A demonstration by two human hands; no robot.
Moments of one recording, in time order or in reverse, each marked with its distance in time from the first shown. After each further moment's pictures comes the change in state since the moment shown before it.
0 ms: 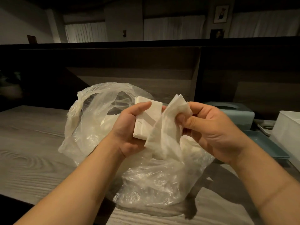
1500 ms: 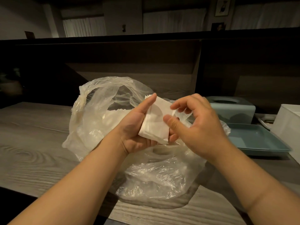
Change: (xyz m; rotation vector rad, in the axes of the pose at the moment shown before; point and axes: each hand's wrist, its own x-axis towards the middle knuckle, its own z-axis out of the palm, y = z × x) left_hand -0.002 -0.005 0.007 0.011 -0.136 -0.136; right_hand 0.007 0.033 0.016 -0.801 0.360 -0.398
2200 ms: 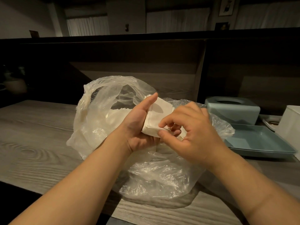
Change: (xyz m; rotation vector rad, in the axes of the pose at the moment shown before) left_hand -0.001 0.002 0.004 -0.015 0.146 0.013; right_hand -0.007 -0.001 0.014 -0.184 -0.071 -0.273
